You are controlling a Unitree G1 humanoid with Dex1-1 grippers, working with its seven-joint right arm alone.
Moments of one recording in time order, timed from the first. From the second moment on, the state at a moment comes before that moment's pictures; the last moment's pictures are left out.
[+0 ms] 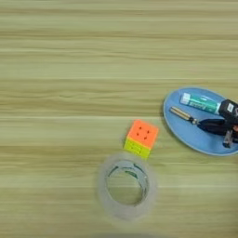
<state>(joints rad) -0.36 -0.74 0.04 0.77 0.05 -0.15 1.19</state>
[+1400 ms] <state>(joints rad) -0.19 -0.71 -0.09 0.25 0.26 0.06 1.27</state>
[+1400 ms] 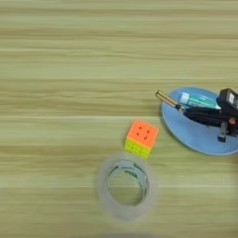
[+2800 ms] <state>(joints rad) 0.14 -0.82 -0.15 -0.06 0.32 0.14 1.43</state>
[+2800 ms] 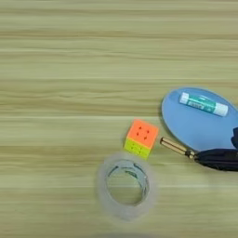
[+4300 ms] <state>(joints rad) 0.17 -0.81 -0.01 -0.08 0.21 0.10 1.41</state>
